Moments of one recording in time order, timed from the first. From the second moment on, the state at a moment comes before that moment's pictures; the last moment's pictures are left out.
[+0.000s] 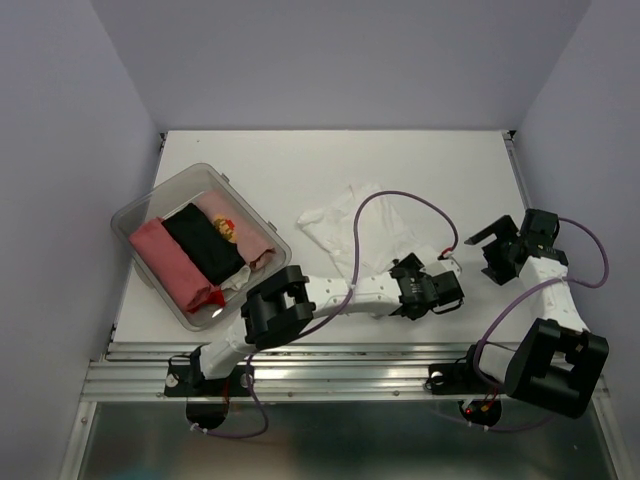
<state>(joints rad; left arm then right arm) -1.35 2.18 1.78 -0.71 -0.57 -0.28 -0.36 1.16 0.72 -0.51 -0.22 0.72</state>
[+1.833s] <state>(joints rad) -1.11 2.23 1.80 -0.55 0.06 -0.26 -0.36 1.10 0.70 -0.49 -0.27 0.73</state>
